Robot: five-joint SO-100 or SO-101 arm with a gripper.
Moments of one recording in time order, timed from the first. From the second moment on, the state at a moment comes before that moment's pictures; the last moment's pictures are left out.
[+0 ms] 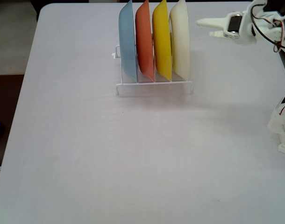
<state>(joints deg) 33.3 130.9 102.9 46.9 -44.1</state>
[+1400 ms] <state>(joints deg) 39.1 92.2 56.6 53.0 -45.7</state>
